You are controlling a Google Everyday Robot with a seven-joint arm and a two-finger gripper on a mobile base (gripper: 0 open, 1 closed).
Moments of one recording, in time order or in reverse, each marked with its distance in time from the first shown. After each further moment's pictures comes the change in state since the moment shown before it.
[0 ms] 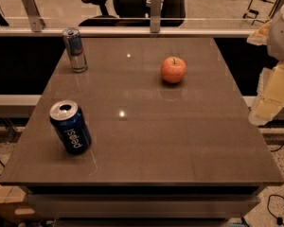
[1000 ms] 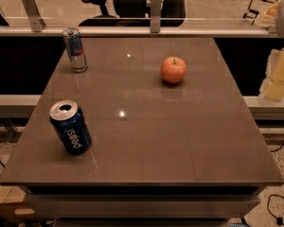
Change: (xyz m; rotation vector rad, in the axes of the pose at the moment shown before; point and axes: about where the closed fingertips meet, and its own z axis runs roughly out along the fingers) arm 0.004 -0.030 -0.017 0.054 0.022 -0.031
